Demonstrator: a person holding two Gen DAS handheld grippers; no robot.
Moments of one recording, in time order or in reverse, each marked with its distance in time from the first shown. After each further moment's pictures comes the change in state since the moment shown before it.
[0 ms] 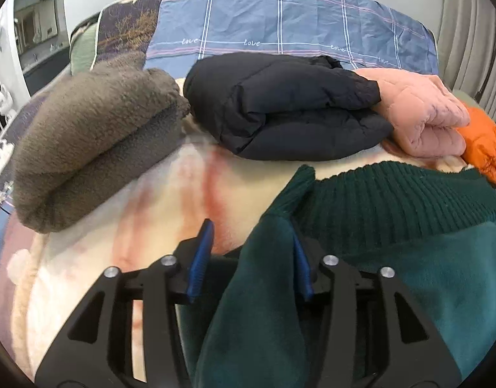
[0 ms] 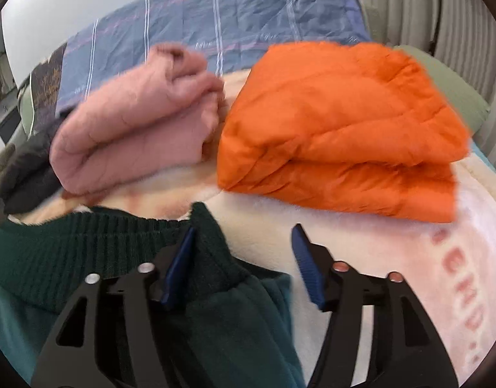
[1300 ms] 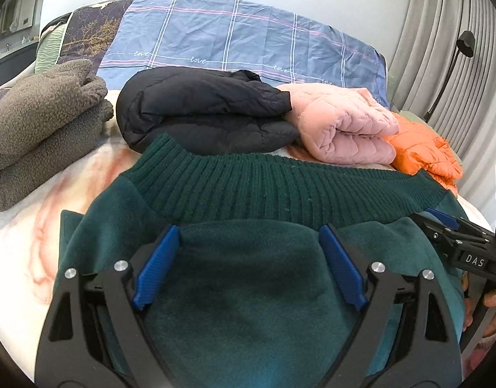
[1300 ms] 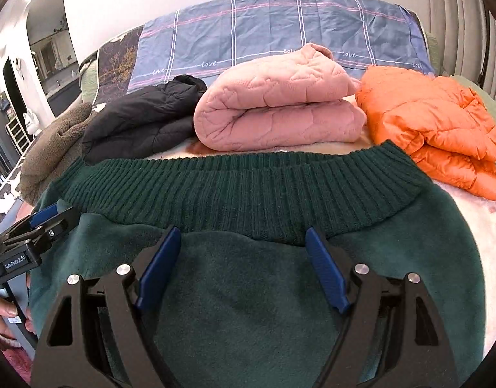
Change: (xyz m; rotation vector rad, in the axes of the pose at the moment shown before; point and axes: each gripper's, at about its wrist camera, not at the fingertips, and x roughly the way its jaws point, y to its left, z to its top) left arm -0.020 -0.067 -0.024 -0.048 -0.107 -0.261; right arm -0.042 0.129 -0.057 -0.160 -0.011 0.205
